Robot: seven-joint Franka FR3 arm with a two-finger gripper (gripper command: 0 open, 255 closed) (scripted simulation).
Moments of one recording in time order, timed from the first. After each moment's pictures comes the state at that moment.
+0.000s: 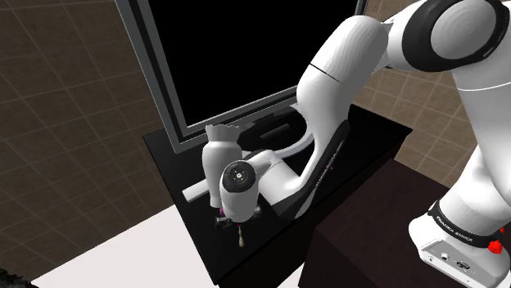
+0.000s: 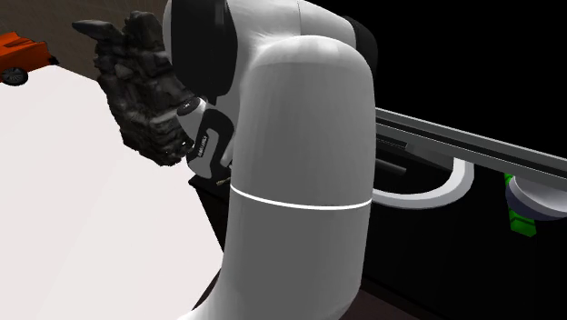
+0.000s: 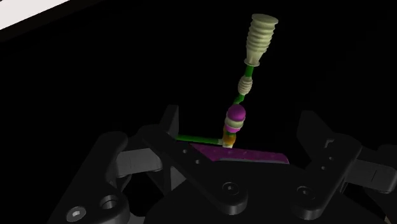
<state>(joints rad) 0.35 0.68 0.47 -2.02 -1.02 2.56 1.97</state>
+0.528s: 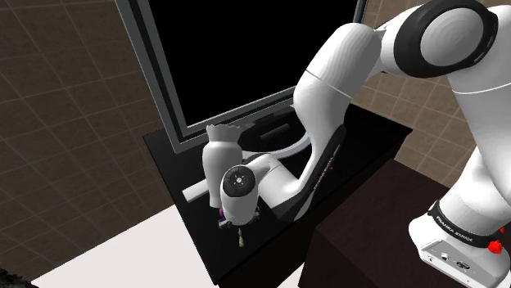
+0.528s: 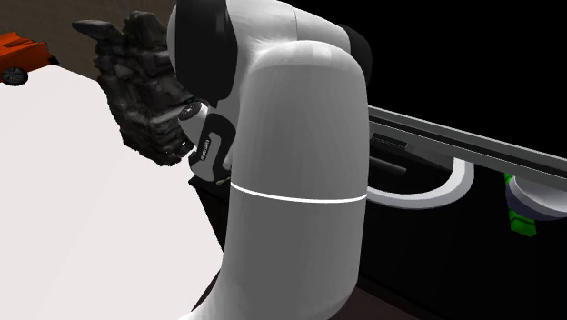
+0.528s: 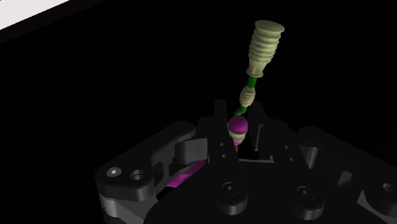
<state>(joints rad) 0.37 0.71 0.45 -2.00 -1.04 2.57 1.99</state>
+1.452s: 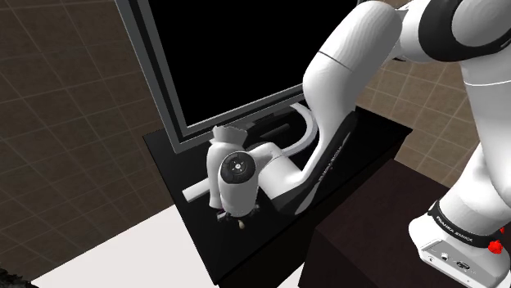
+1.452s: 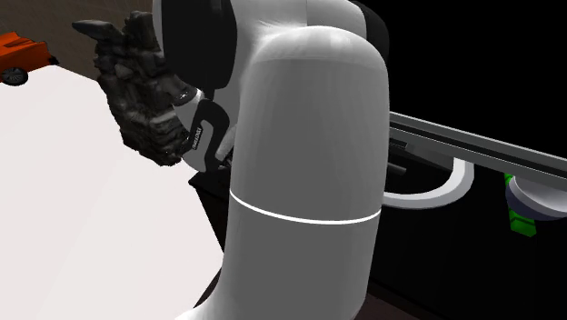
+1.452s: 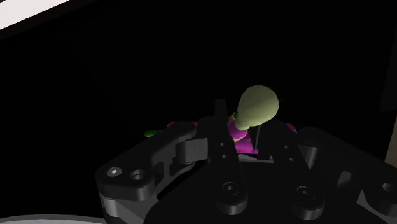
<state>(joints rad) 0.32 0.62 0.51 -2.05 -0.96 2.53 1.93</state>
